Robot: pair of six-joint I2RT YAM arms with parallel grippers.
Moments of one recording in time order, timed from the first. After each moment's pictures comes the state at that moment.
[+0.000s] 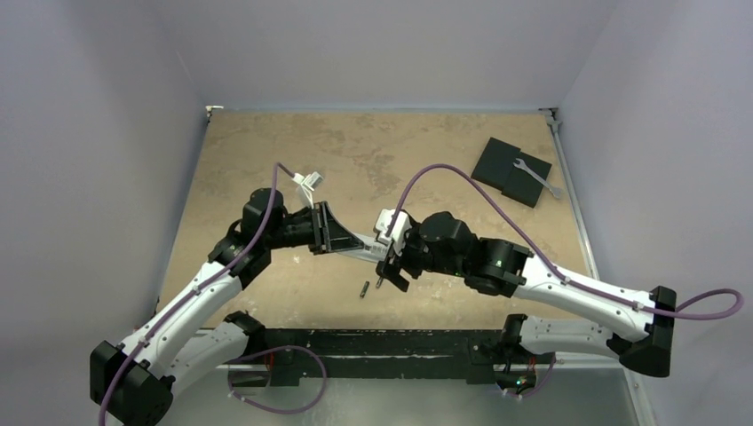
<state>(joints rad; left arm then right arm) -0.50 0.89 0.69 -0.14 0.72 -0.90 1.12 1.06 0.98 -0.44 0.02 -0.14</state>
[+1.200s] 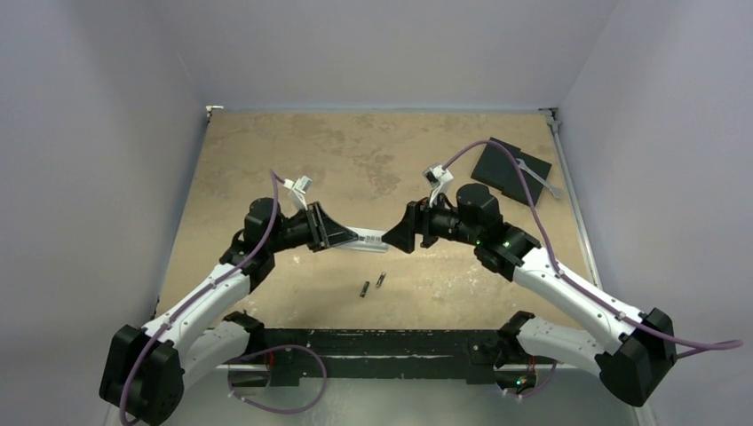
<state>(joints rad) -0.40 0.95 0.49 0.16 0.66 -0.93 0.70 1.03 0.81 -0.16 -0.35 0.47</state>
